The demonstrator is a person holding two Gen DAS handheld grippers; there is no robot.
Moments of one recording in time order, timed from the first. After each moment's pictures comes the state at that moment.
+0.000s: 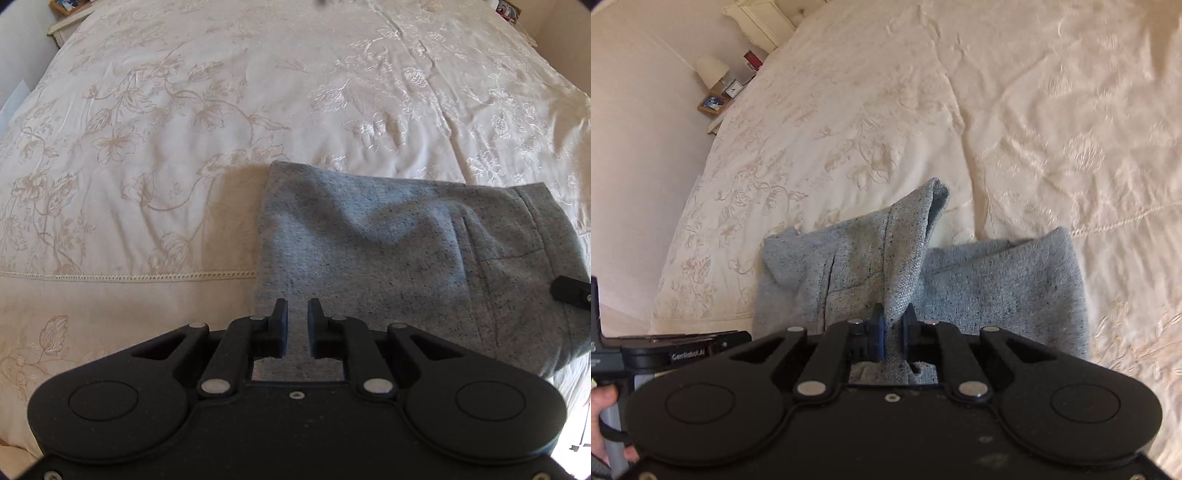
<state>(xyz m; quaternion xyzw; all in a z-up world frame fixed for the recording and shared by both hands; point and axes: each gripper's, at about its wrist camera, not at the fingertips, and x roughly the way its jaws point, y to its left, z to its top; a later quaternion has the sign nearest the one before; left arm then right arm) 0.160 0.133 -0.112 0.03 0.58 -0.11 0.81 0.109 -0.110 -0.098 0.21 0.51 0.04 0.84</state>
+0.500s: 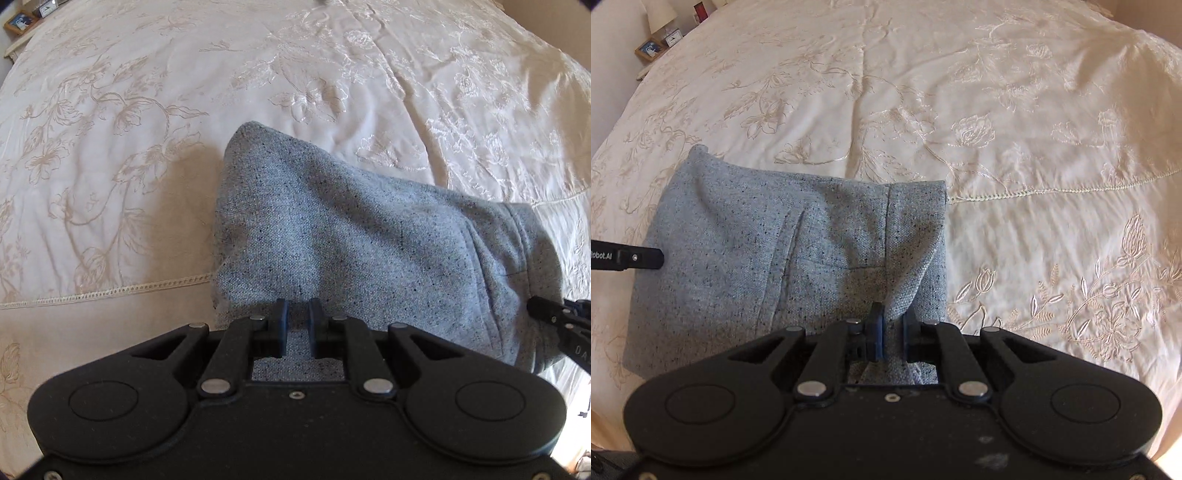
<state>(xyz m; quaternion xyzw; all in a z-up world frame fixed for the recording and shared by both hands) 0.163 0.075 -0.155 0.08 0.59 -0.16 0.79 0.065 -0.142 -0.147 0.07 0.55 -0.06 0.83</state>
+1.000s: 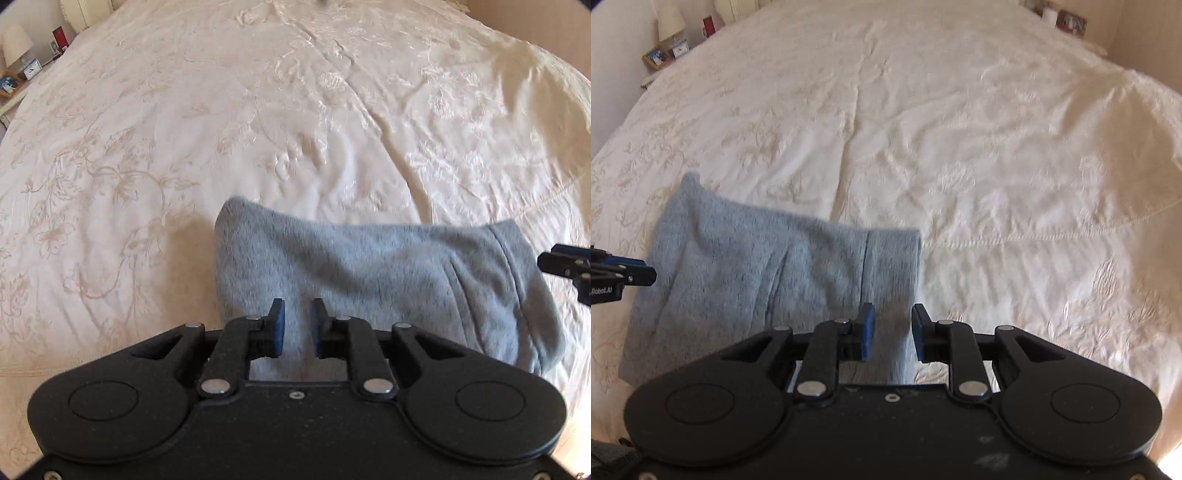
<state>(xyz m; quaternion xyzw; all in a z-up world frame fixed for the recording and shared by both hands) 0.180 0.060 -0.121 0.11 0.53 -0.19 0.82 0.070 -0.159 -0.115 0.05 0.49 -0.06 0.87</state>
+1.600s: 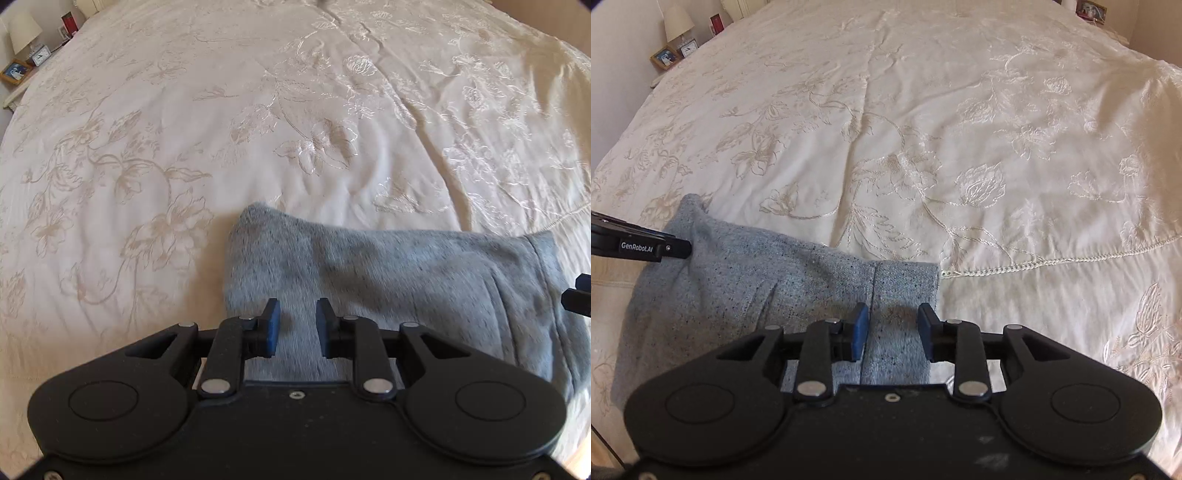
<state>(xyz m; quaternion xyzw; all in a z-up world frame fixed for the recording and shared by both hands) 0.186 0.070 -0.143 0.12 0.55 -0.16 0.81 0.096 -0.177 -0.144 0.08 0.51 -0.02 0.85</state>
